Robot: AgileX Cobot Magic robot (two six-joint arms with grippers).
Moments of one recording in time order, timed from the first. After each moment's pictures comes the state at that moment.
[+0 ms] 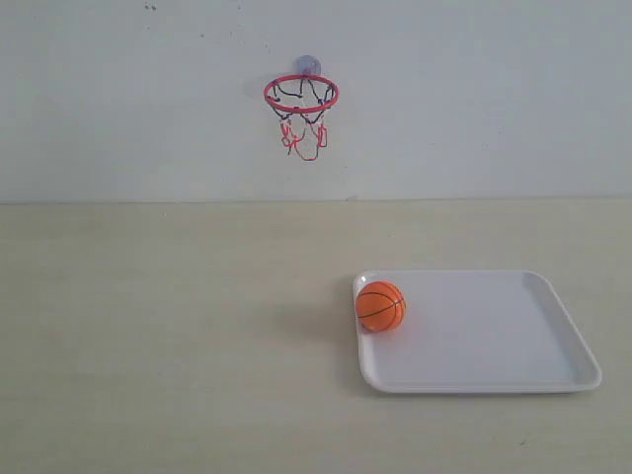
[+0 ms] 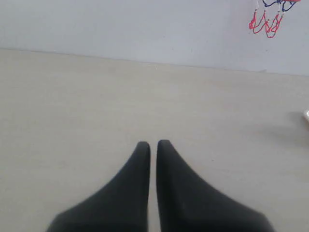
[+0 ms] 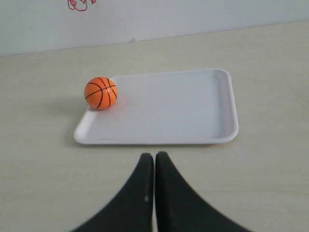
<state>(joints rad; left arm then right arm) -0.02 0.00 0.00 -0.08 0.31 -0.05 0.27 0.00 0.00 0.03 0.37 0.16</state>
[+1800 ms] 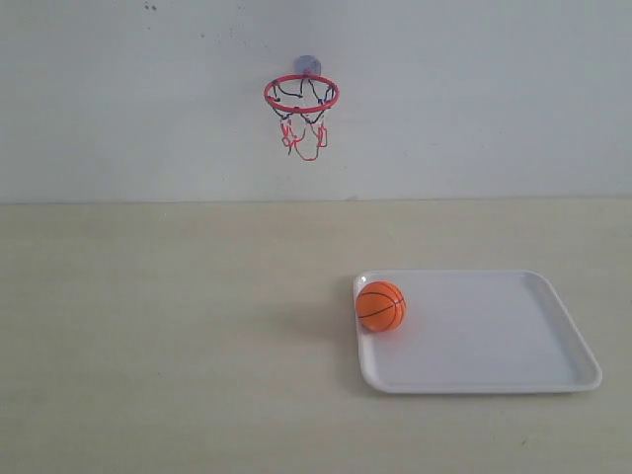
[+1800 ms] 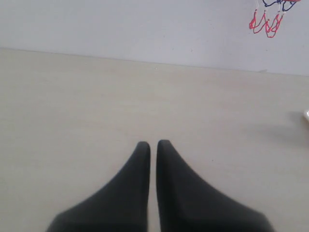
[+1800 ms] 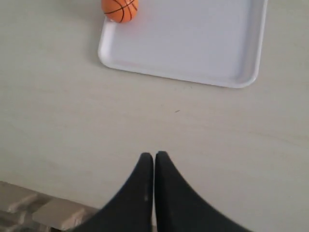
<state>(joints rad) -0.02 0.00 0.00 -0.08 0.31 -0.05 0.28 0.97 -1.00 0.14 1.16 0.02</state>
